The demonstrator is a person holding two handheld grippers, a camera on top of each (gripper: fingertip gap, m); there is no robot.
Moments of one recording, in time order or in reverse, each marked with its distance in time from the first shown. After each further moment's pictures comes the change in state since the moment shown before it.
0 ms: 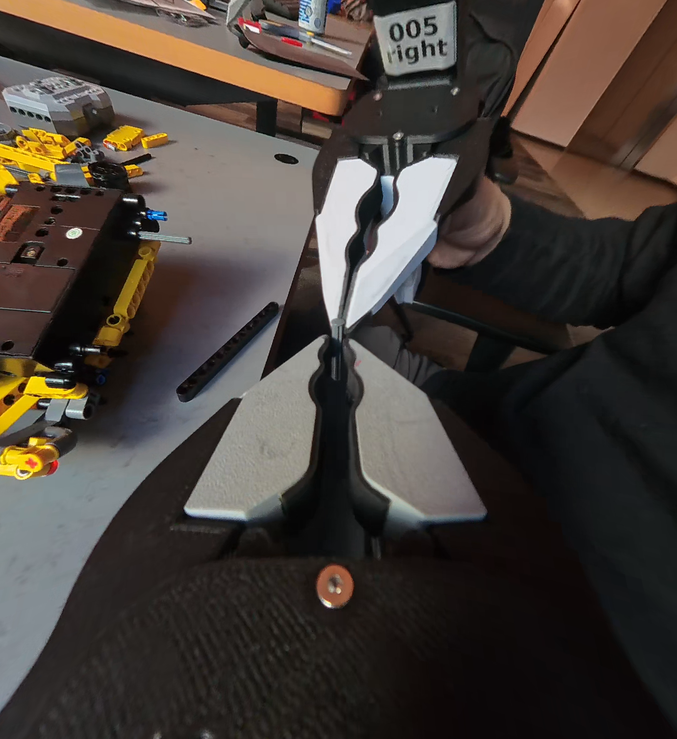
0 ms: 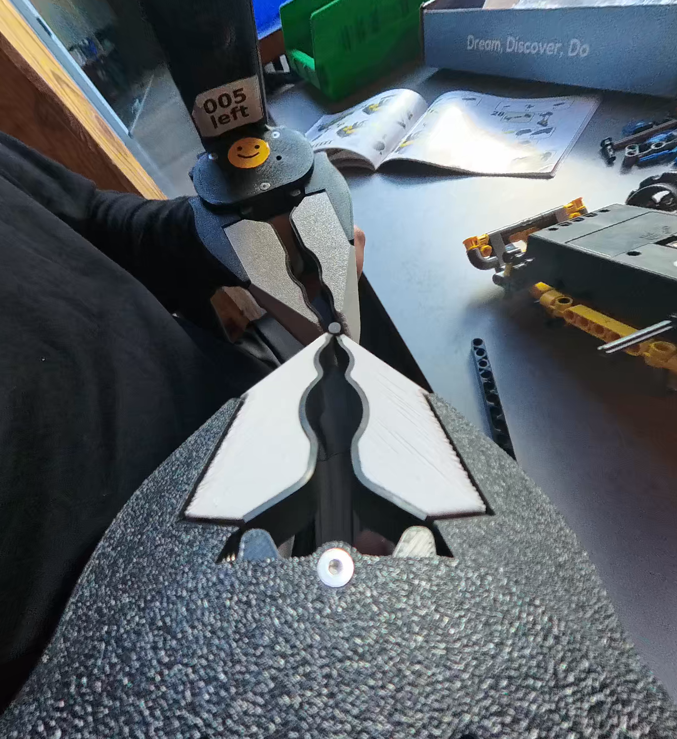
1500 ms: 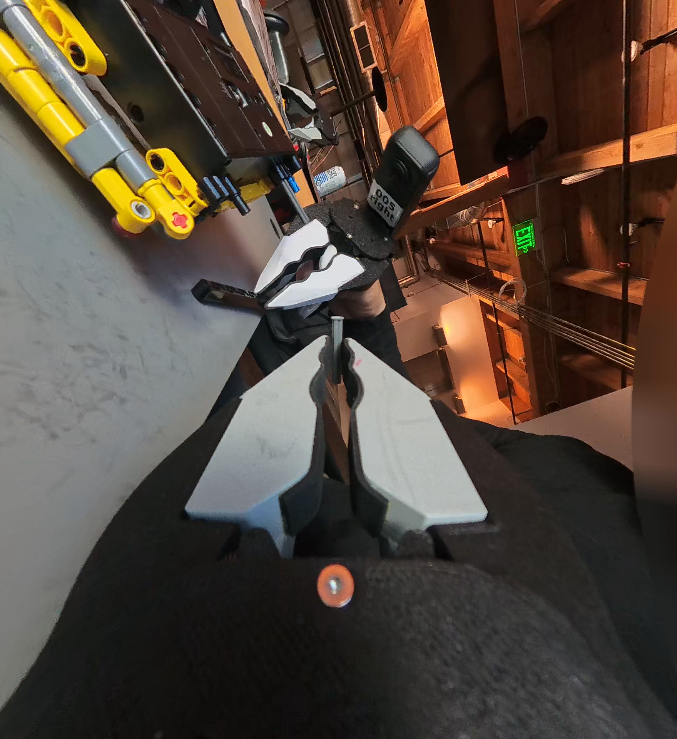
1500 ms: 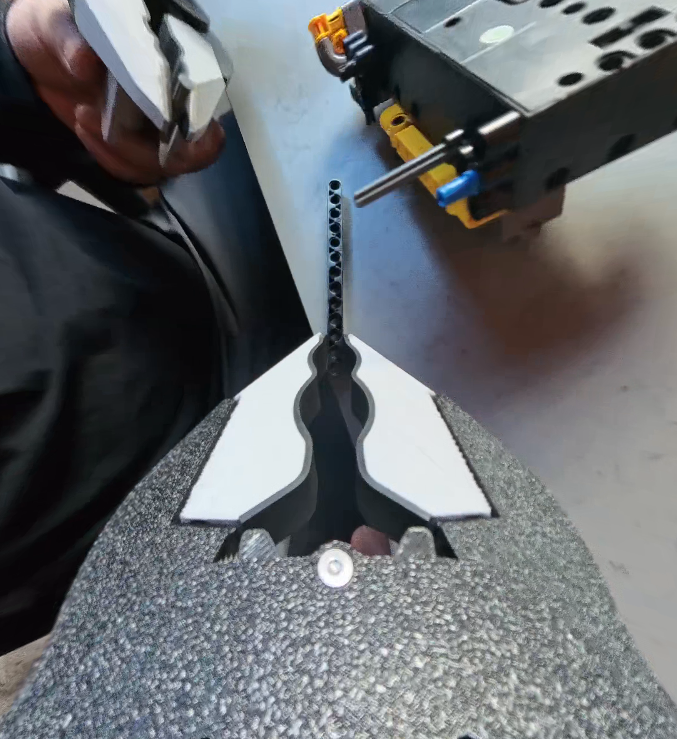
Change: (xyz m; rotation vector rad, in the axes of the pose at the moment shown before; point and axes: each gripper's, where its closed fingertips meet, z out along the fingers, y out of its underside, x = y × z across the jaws) left arm -0.042 0.002 -0.031 0.365 0.214 -0.944; right arm 0.088 0.060 -0.031 -0.422 0.016 0.088
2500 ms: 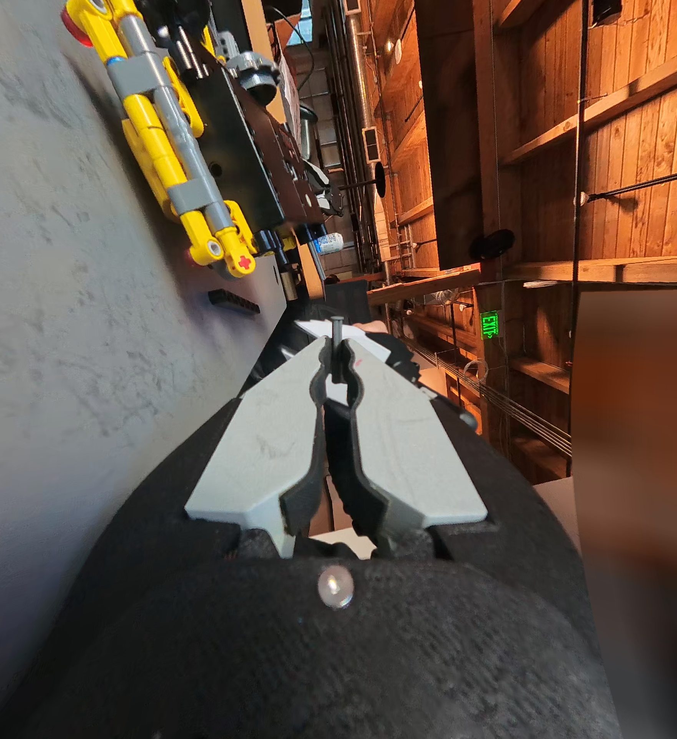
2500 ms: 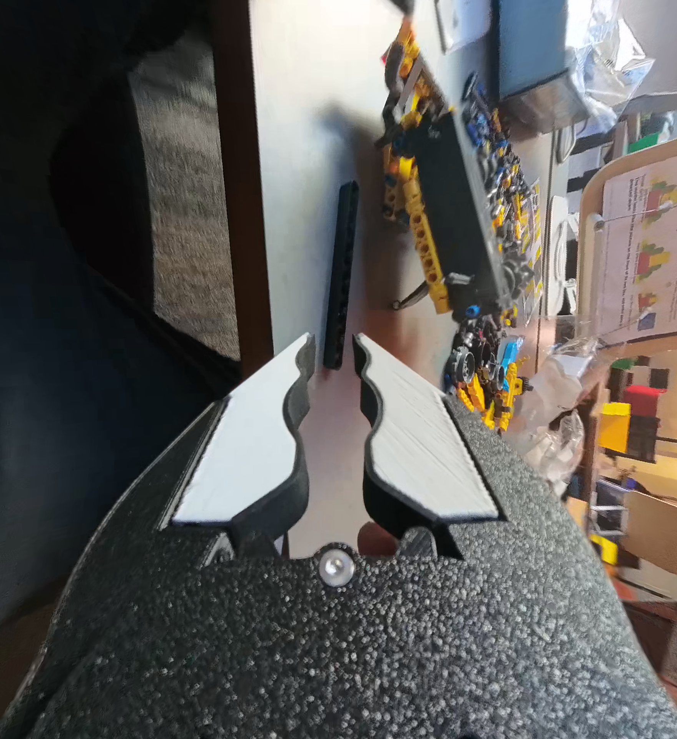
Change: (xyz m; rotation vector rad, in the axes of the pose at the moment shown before) left arm -0.008 -0.026 -0.001 0.162 -0.002 -0.192; right arm 0.006 -0.011 -0.020 -0.125 0.807 -0.925
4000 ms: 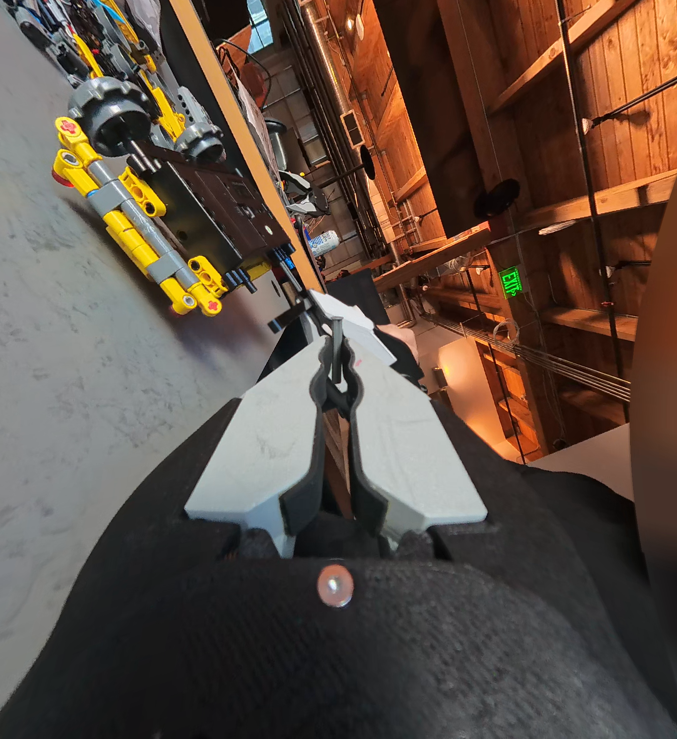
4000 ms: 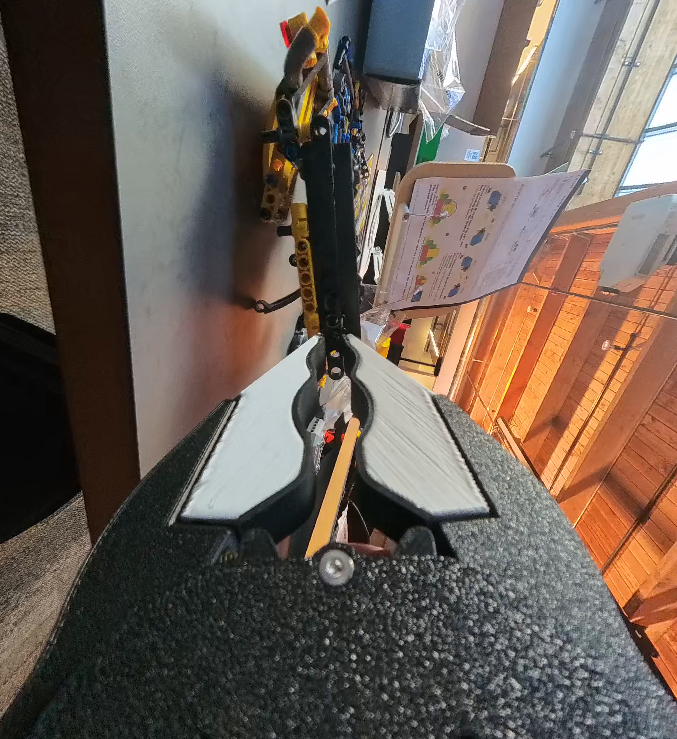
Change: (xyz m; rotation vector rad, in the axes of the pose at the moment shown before) left arm 0.021 -0.015 -0.028 -0.021 0.033 0.222; right arm 0.053 -0.024 0.002 -0.267 0.470 -0.398
